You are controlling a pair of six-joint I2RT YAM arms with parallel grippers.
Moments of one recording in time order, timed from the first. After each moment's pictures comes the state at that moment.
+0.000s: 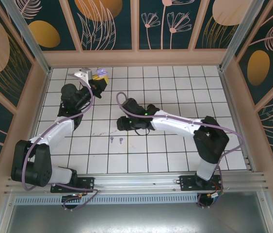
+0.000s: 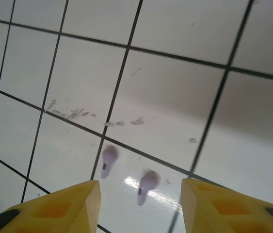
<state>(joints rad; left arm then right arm) -0.20 1.37 0.79 0.67 0.45 -0.35 0.97 1.77 1.29 -0.48 -0.04 0.70</state>
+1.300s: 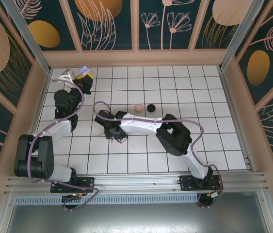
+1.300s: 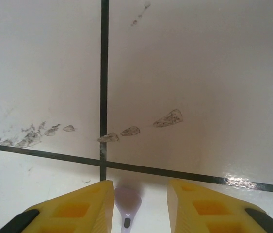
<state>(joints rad) -0.08 1.44 0.69 0.96 0.32 -0.58 1.11 2.22 1.73 -0.78 0.09 1.00</state>
